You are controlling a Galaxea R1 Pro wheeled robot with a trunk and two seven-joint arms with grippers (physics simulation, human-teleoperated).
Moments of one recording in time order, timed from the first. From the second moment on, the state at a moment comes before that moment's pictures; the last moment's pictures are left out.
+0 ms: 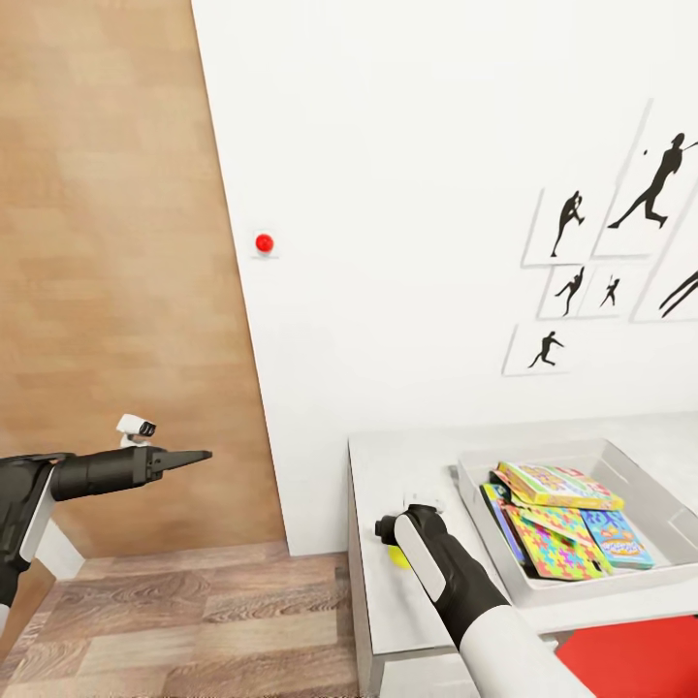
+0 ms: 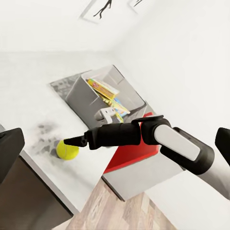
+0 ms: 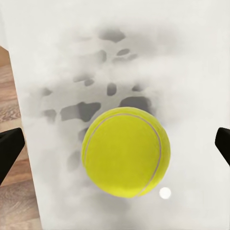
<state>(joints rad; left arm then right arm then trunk) -0.61 0.39 0.23 -1.24 0.10 1.00 -1.57 -0.62 0.17 0.27 -0.84 -0.53 0.69 -0.58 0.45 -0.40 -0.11</state>
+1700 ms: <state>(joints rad) -0.61 0.39 0.23 -1.24 0.10 1.00 -1.57 -0.62 0.17 0.27 -0.84 -0.53 0.68 -0.58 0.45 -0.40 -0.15</state>
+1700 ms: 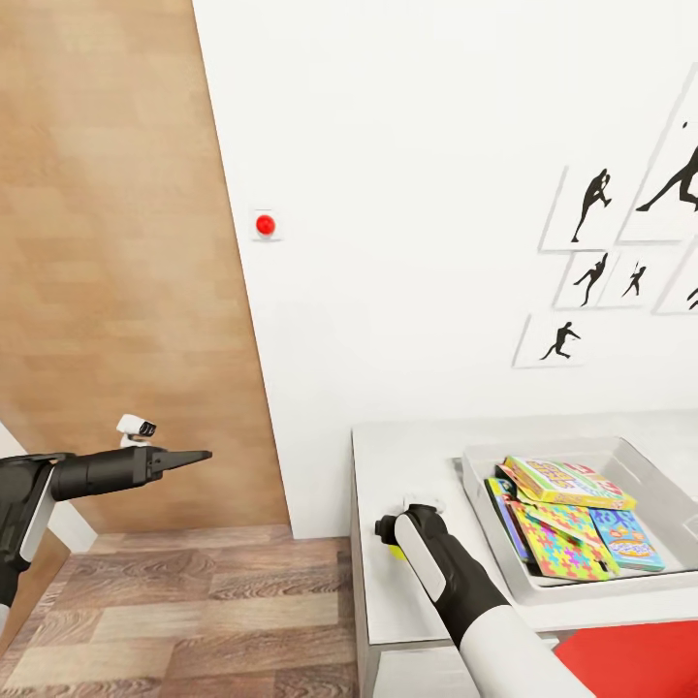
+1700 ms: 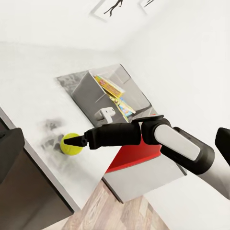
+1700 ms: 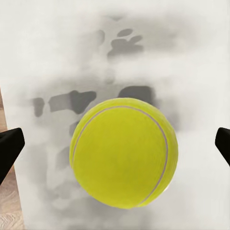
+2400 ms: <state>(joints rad) -0.61 0.39 0.23 -1.24 0.10 1.00 -1.57 -0.62 0.17 0.27 -0.84 -0.53 0.69 -0.58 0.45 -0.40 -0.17</state>
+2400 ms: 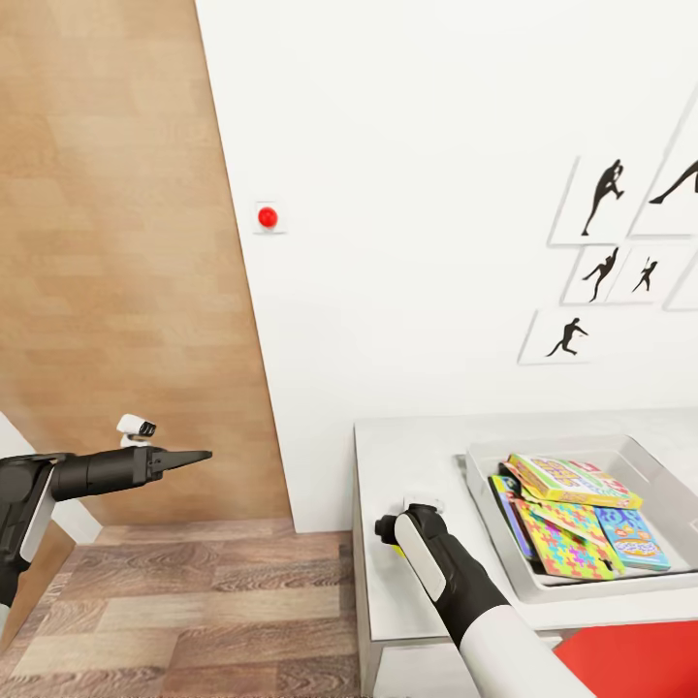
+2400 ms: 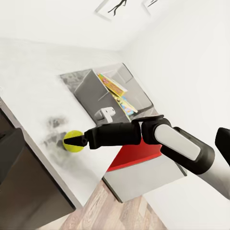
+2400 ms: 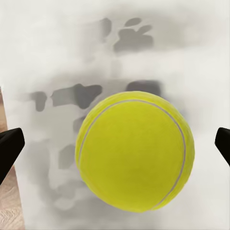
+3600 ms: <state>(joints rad) -0.61 0.39 0.23 -1.24 0.10 1.00 -1.57 -0.62 0.17 0.27 -0.85 -0.53 0.68 -0.55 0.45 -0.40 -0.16</state>
